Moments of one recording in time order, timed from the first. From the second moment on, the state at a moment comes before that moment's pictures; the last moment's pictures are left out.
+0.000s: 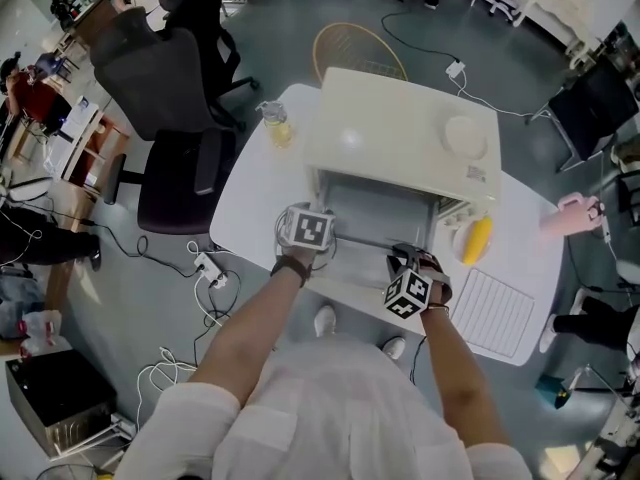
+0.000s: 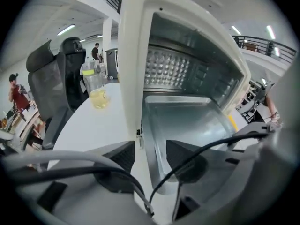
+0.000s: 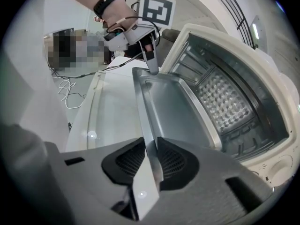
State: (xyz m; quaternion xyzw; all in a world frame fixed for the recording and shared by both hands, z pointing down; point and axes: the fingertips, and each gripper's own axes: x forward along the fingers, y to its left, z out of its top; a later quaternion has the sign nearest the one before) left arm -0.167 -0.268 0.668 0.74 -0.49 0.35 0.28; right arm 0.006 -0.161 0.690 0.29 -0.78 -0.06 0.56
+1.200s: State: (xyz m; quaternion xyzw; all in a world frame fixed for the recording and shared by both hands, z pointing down) left arm -0.161 -0.252 0.701 0.67 -0.50 0.32 0.45; right arm 0.008 -0.138 0.688 0.24 -0.81 0.02 0.53
